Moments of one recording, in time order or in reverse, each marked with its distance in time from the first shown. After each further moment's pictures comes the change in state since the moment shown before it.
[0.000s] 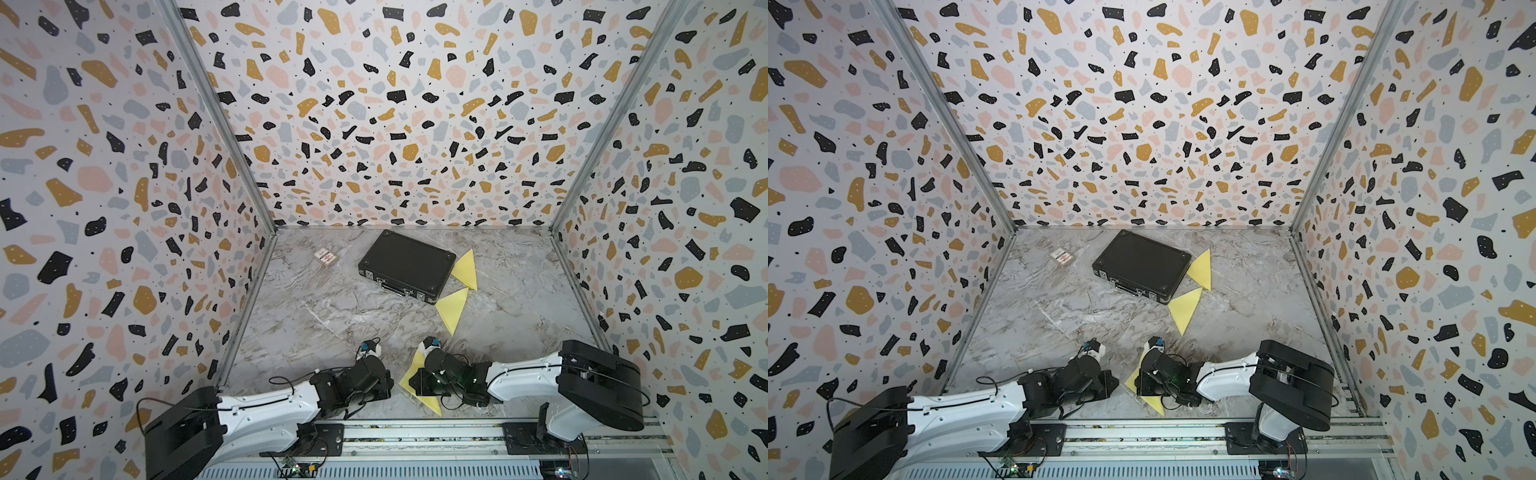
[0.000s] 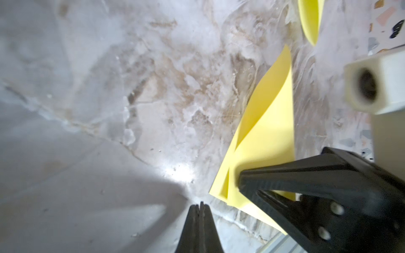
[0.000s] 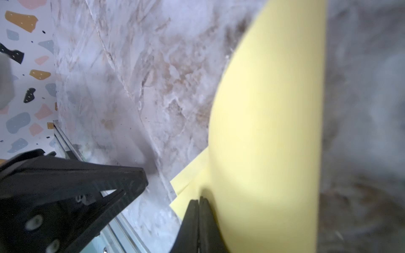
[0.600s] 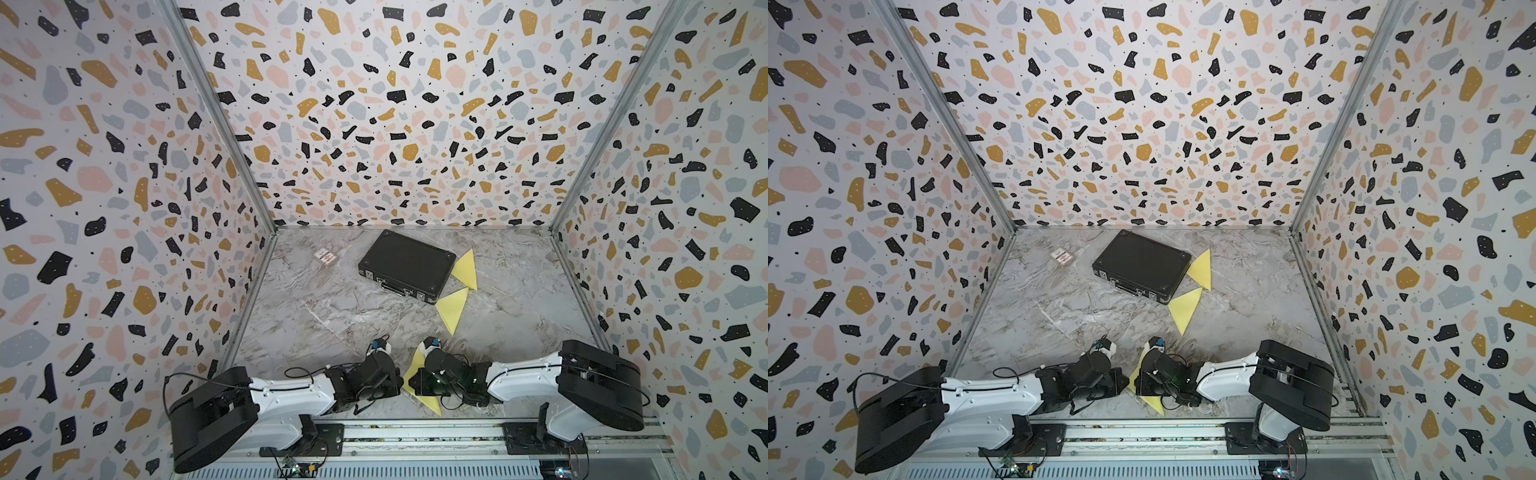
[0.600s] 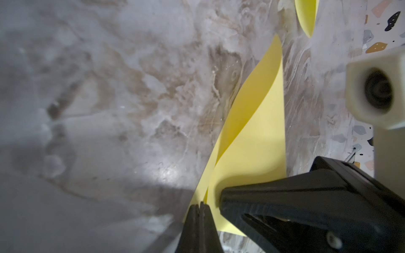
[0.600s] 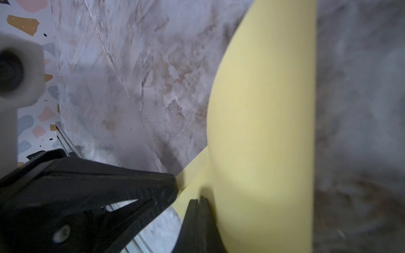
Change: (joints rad) left arm 0.000 0.223 0.045 0.182 0.055 0.004; right arm 0.000 0.002 0.000 -0.001 0.007 0.010
